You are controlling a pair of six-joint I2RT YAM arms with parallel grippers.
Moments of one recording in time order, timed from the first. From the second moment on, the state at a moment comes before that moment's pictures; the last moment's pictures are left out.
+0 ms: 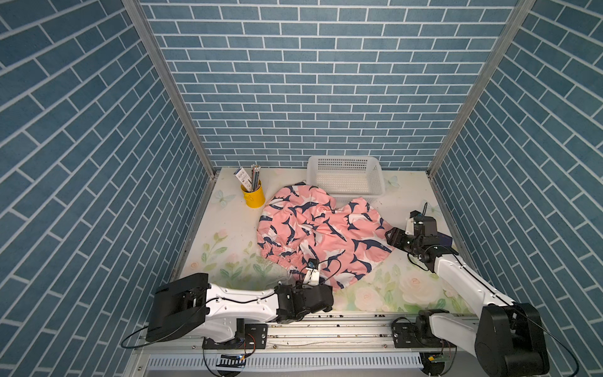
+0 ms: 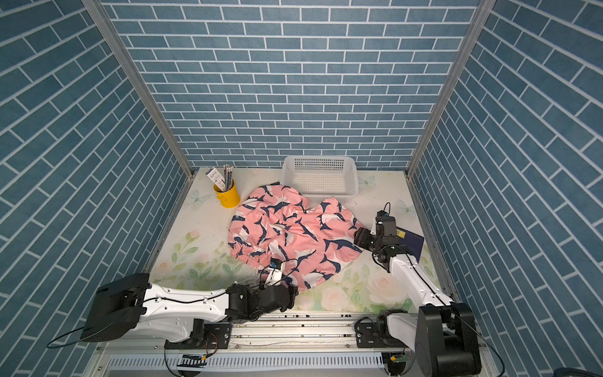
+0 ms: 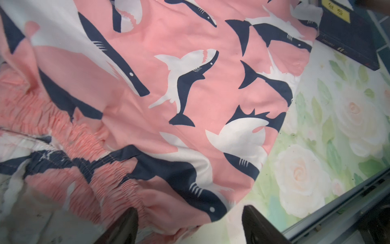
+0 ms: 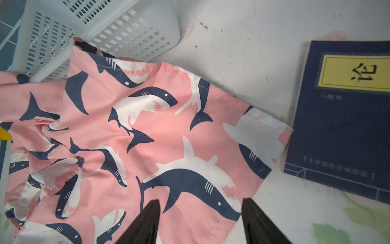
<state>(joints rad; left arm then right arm) -1.38 1.32 0.54 -0.15 -0.49 -1.04 0.14 1.15 0.59 -0.25 -0.18 0.47</state>
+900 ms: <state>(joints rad) -1.38 1.24 0.34 0.03 -0.48 -1.12 0.14 1.21 0.62 -0.23 -0.20 0.47</state>
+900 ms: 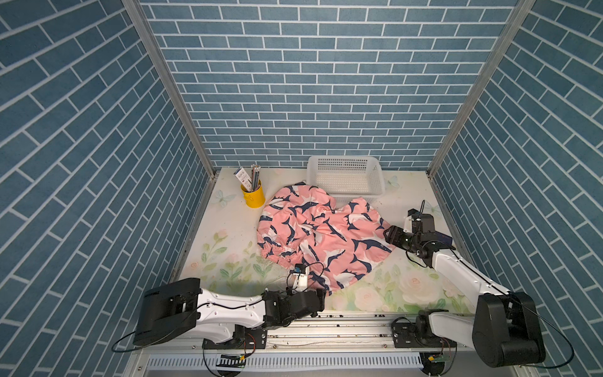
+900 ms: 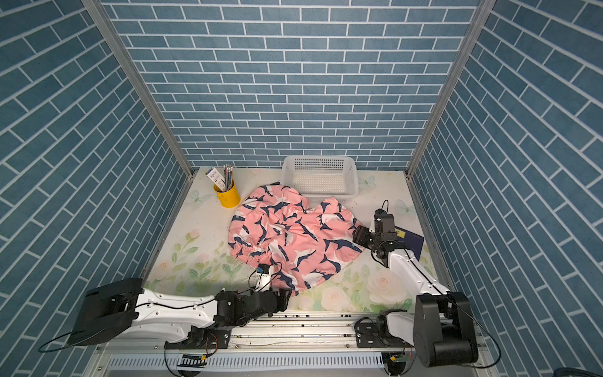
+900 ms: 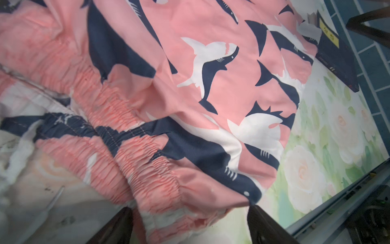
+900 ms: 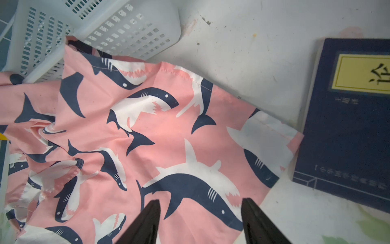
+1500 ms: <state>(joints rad) -1.33 1.45 0.46 0.14 -0.43 -0.93 0.14 1.21 0.63 -0.23 -0.20 0.47</state>
